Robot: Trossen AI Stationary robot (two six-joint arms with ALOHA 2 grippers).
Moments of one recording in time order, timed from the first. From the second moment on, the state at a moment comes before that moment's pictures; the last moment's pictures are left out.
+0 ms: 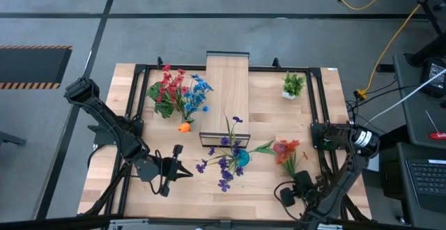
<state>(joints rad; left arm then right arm) -0.77 1.28 0.67 0.09 -0.53 -0.22 1.11 1.93 1.22 -1.17 0.32 2.37</state>
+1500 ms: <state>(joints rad) -0.77 1.29 0.67 0.10 -0.56 -0.22 1.22 1.93 1.51 -1.08 1.50 1.61</state>
